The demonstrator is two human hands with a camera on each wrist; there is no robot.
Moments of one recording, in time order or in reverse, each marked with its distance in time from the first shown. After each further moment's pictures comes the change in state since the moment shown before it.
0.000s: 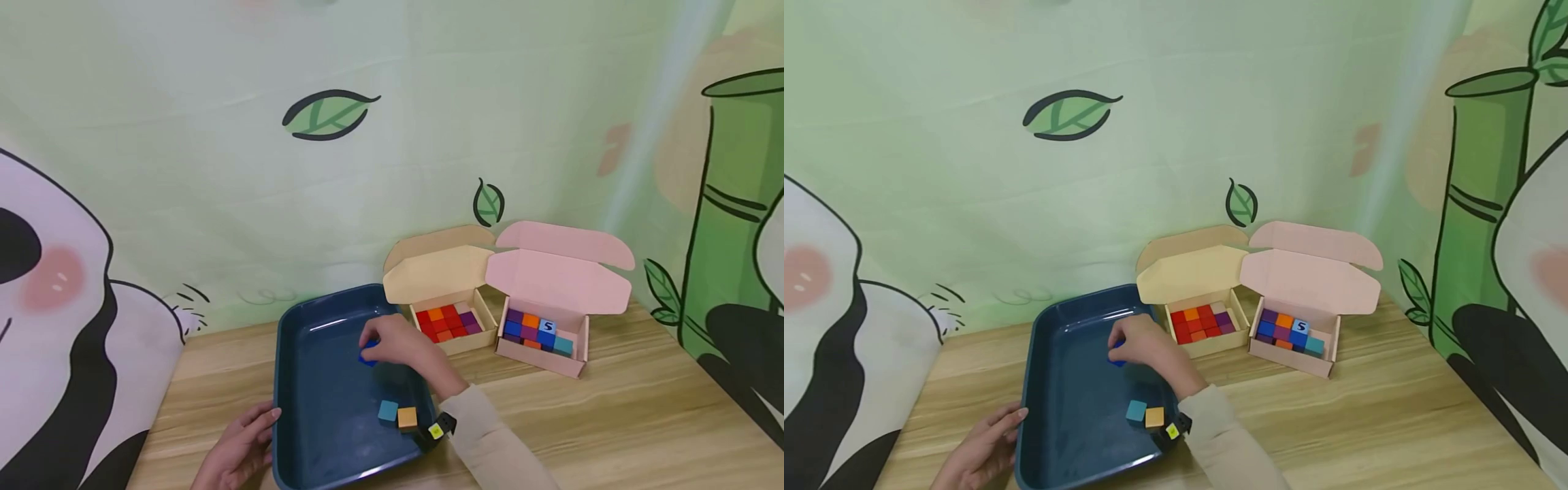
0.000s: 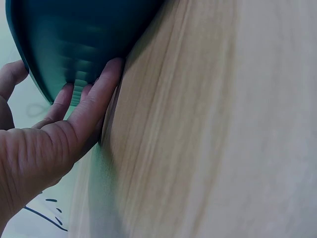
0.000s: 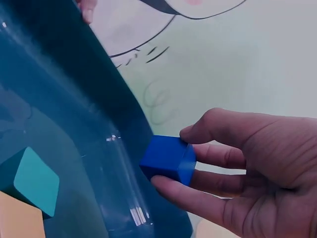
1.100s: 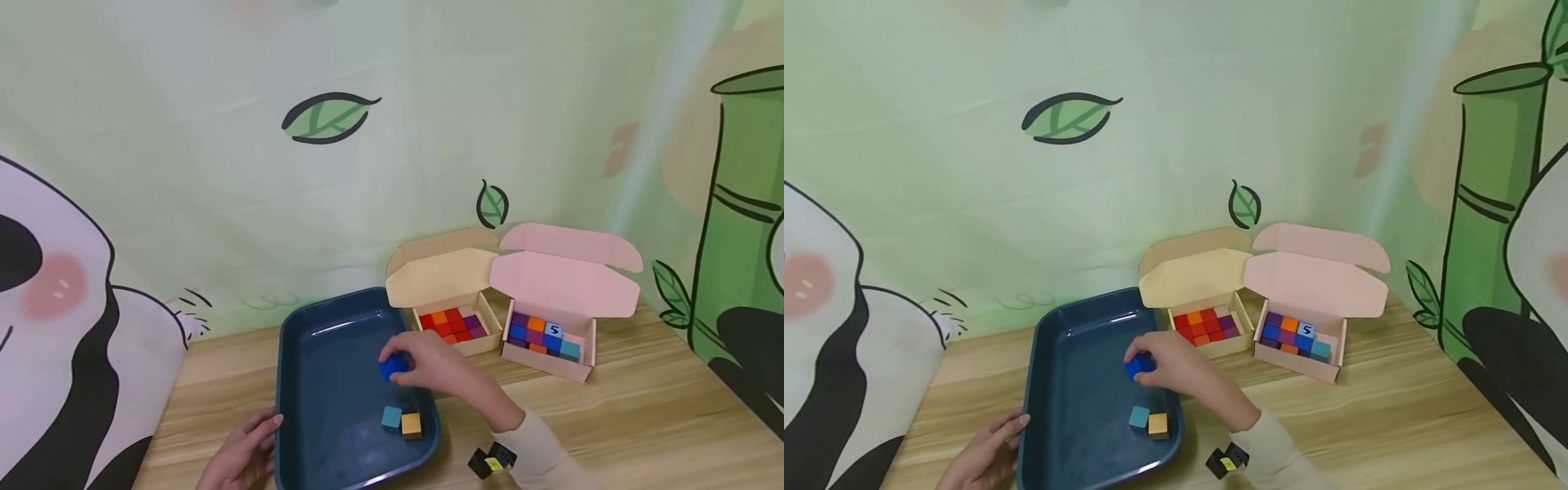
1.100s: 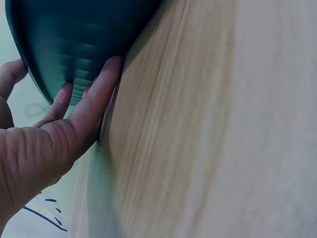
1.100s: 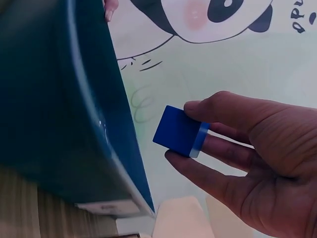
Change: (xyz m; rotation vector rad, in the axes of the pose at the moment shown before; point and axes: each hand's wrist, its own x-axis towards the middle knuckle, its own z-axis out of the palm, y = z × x) left_hand 0.002 -0.001 -0.003 -0.015 -0.034 -0.006; right_hand -0.053 0.018 -0.021 -0.007 0.008 -0.166
